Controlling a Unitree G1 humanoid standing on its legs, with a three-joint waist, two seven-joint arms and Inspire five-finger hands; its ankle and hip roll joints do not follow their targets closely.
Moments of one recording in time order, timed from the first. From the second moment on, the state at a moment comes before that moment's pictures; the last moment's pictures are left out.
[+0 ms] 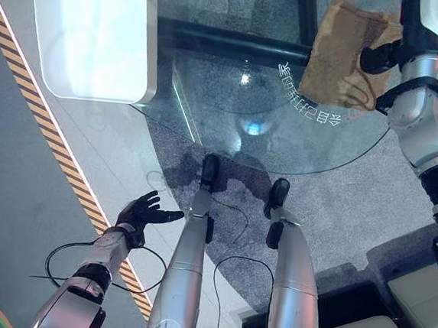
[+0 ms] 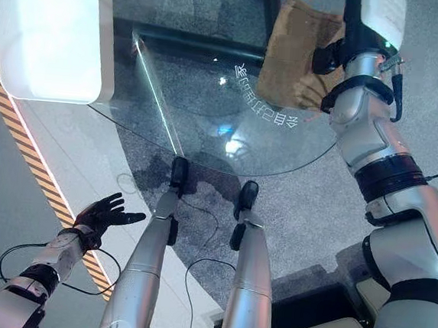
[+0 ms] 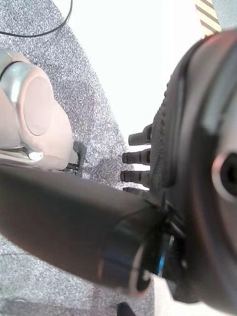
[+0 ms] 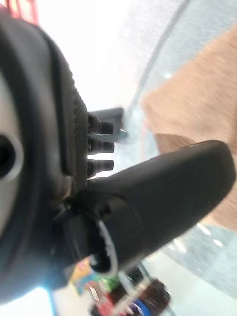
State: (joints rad) left arm -0.43 0.45 -0.26 1.03 -0.67 -0.07 -0.07; right arm -1.30 -0.86 0.76 0.64 -0.04 0.22 -0.36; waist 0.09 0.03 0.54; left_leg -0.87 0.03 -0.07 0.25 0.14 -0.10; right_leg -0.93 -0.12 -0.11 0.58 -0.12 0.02
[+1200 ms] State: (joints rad) left arm -0.39 0.45 -0.27 0.96 -0.66 -0.05 -0.07; right arm -1.49 -0.82 0.96 0.84 -0.24 0.28 -0.02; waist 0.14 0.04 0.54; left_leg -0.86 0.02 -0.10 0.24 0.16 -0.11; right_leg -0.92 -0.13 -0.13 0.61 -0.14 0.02
